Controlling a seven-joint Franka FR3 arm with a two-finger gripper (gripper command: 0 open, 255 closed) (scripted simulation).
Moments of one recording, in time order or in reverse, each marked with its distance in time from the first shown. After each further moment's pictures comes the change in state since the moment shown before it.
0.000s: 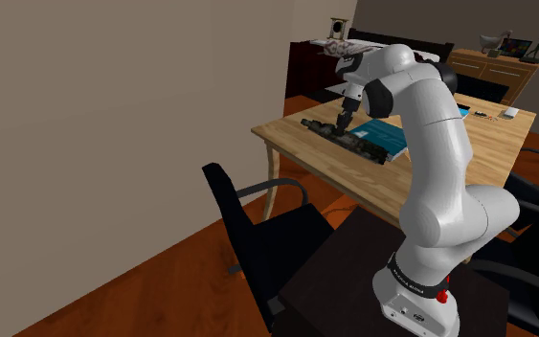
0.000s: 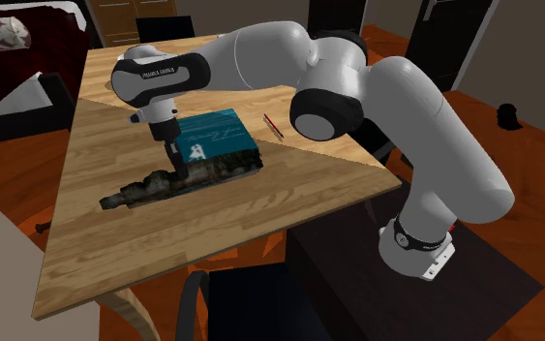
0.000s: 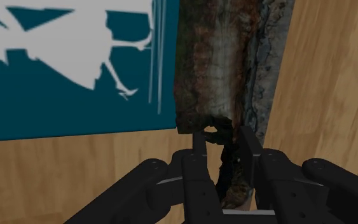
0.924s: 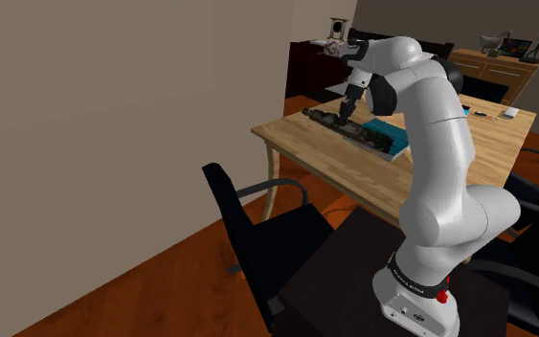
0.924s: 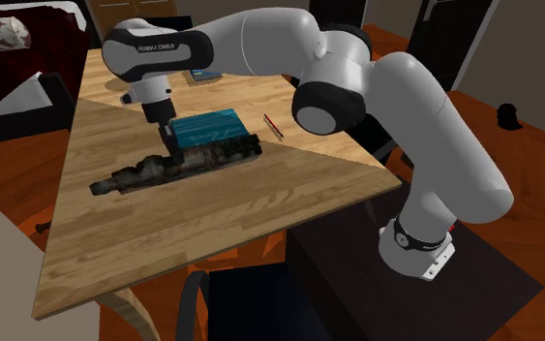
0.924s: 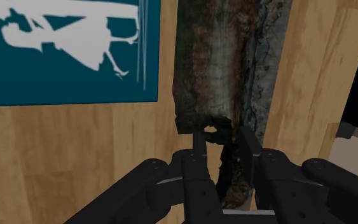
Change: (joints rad) arm -0.022 -0.027 -0.006 0.105 -0.013 -0.119 0.040
